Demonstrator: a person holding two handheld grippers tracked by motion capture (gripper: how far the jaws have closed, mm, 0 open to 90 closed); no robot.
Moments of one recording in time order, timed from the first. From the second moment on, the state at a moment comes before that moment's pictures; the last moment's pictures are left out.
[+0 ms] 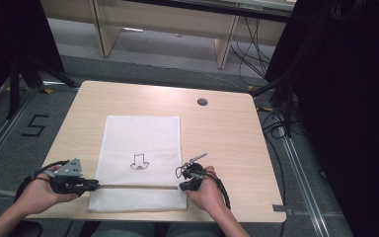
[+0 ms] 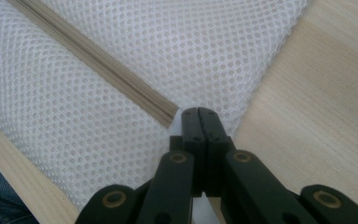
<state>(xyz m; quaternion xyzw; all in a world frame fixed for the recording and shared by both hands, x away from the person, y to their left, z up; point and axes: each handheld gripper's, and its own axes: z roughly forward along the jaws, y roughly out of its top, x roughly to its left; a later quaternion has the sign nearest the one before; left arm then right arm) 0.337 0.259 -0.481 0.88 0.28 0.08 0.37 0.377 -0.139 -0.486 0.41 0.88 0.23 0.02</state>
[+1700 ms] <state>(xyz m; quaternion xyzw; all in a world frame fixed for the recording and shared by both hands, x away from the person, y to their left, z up) 0.350 0.278 -0.487 0.80 0.40 0.13 0.43 0.373 -0.149 -0.476 0.43 0.87 0.26 0.04</state>
